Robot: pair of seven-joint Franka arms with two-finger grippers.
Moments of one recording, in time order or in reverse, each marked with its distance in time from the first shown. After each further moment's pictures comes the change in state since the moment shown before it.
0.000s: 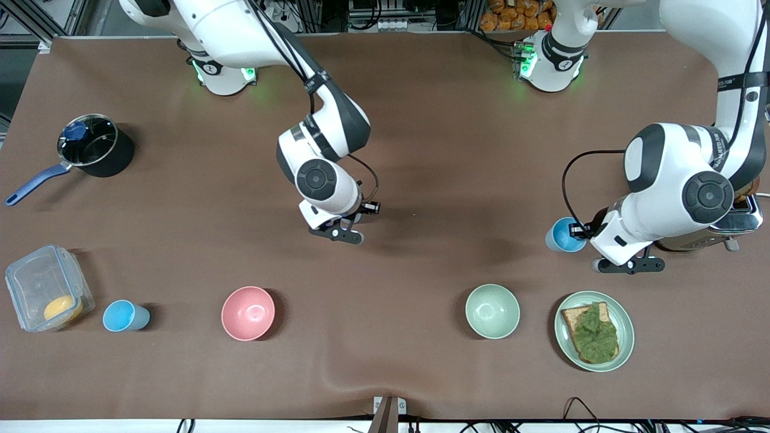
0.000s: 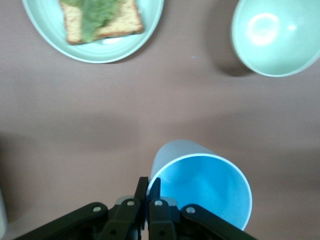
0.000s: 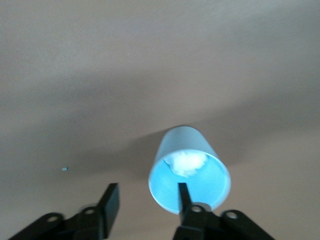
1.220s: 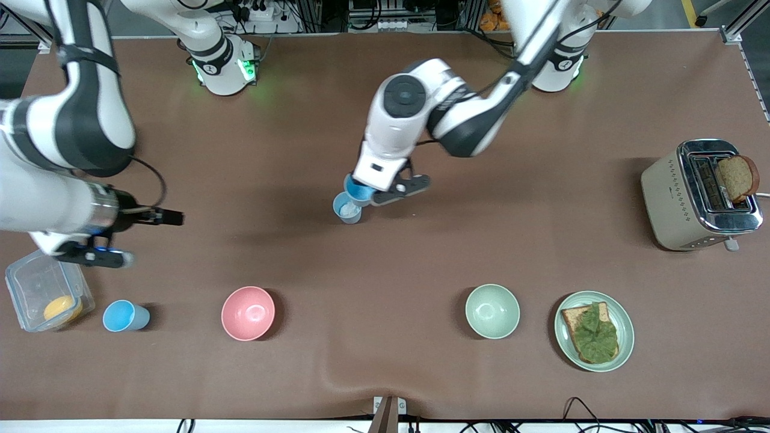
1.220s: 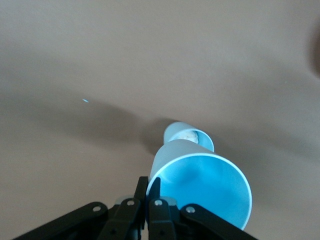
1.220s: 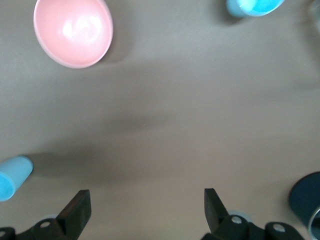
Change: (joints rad) left arm -0.531 0.247 -0.217 0.277 0.054 0.177 -1.104; right arm -0.547 -0.327 -0.029 -0.056 -0.220 -0.306 -0.581
